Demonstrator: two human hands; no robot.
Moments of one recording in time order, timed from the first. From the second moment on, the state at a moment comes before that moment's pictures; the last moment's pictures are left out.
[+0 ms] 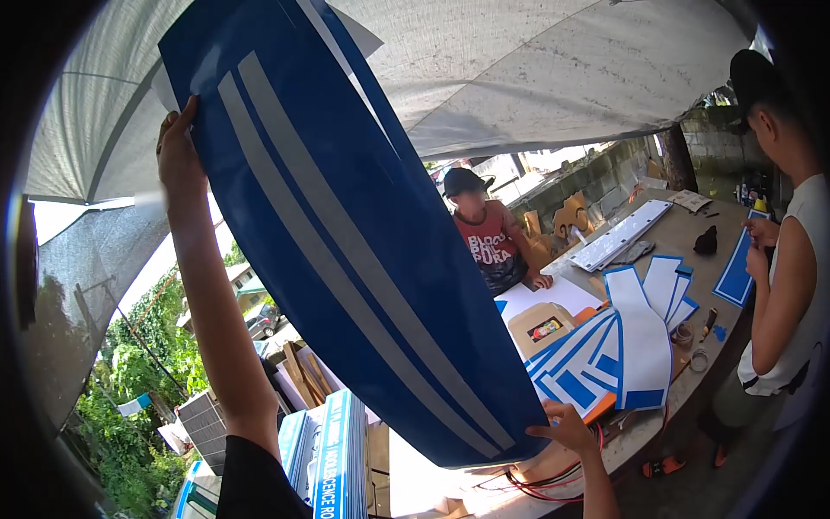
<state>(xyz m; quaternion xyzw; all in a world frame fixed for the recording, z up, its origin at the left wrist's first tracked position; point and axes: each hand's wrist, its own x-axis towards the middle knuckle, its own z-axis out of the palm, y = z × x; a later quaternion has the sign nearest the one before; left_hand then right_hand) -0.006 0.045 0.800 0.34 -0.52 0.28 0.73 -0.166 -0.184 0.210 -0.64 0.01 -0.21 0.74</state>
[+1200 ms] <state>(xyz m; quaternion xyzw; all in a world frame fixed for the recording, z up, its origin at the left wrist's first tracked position) -0.185 -0.282 0.476 -0.18 -0.01 -0.56 0.81 -0.651 0.195 0.787 -0.52 0.74 -0.24 -0.34</state>
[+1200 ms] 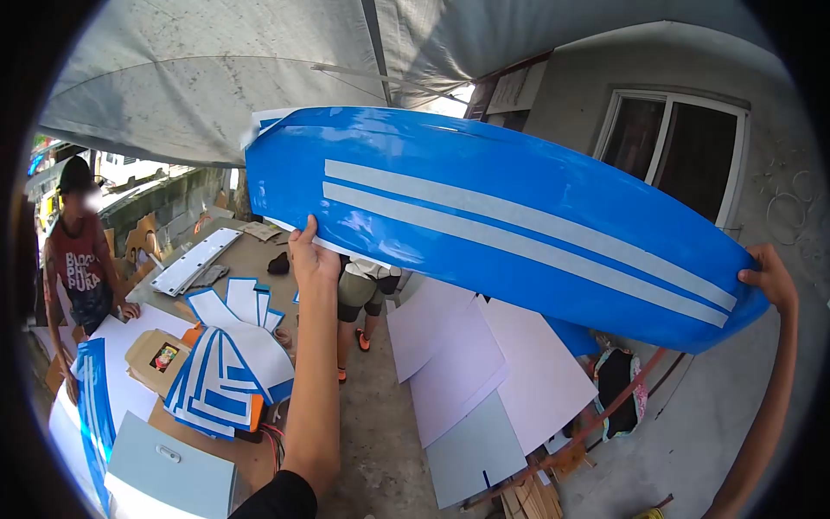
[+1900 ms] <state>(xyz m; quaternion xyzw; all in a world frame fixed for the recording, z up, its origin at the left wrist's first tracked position) -0.416 -0.191 0.465 -0.11 0.03 -0.76 0.64 -0.639 0.447 0.794 -0.31 0.87 -0.16 -0.35</state>
